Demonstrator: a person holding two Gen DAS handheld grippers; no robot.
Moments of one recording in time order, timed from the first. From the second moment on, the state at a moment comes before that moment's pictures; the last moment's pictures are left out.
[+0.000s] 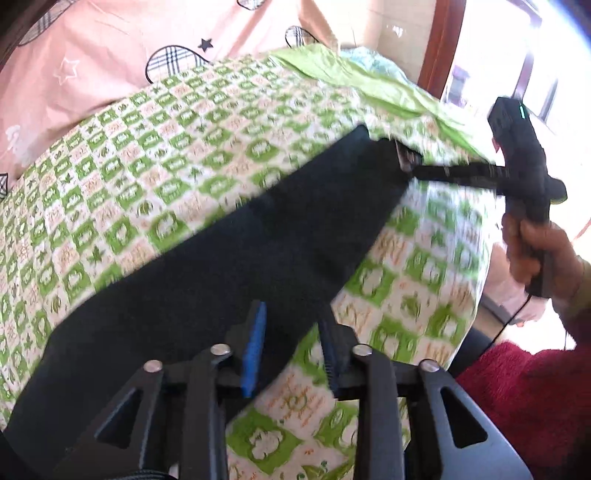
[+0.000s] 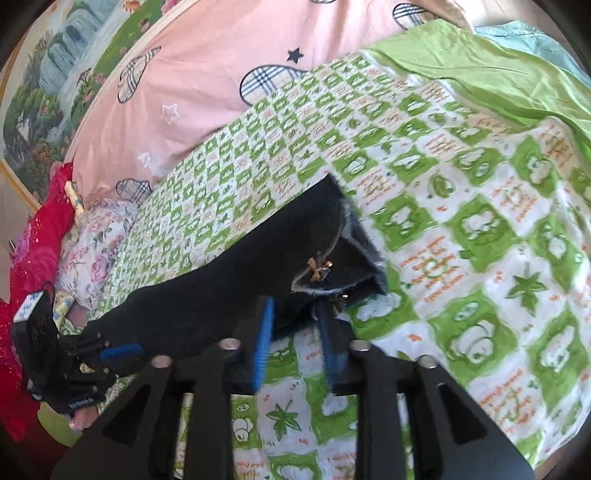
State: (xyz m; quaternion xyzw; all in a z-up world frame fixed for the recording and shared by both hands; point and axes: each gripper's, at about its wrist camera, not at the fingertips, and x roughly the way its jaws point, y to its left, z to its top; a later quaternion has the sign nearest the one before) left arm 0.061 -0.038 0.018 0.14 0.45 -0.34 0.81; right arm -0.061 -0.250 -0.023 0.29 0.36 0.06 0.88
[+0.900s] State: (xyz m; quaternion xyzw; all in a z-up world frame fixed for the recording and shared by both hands) left arm 0.212 -0.240 -0.019 0.13 0.56 -0.48 0.66; right arm -0.061 -0.306 -0.062 0.44 0.31 0.08 0.84
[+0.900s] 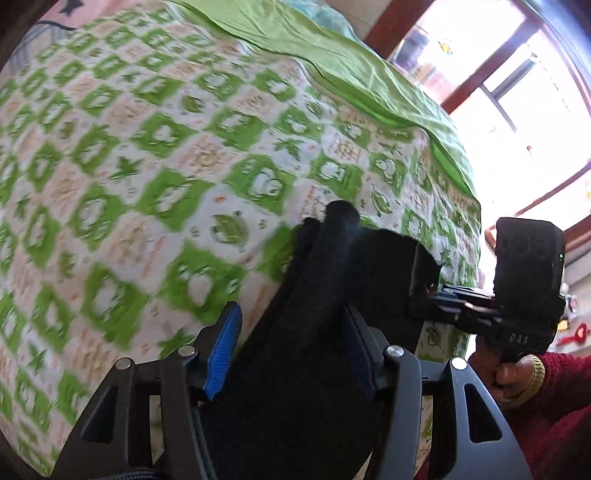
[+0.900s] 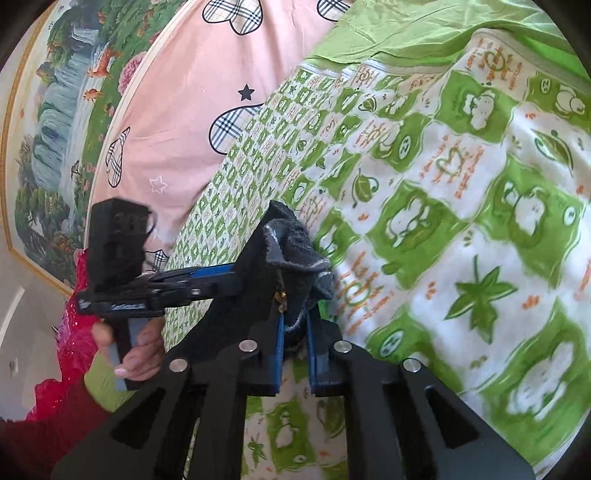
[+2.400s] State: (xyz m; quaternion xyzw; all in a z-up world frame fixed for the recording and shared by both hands) left arm 0.129 0.007 0.043 -0.09 0.44 -0.35 0.82; right arm -0.010 -0.110 -0.003 0.32 0.33 0.35 0.82
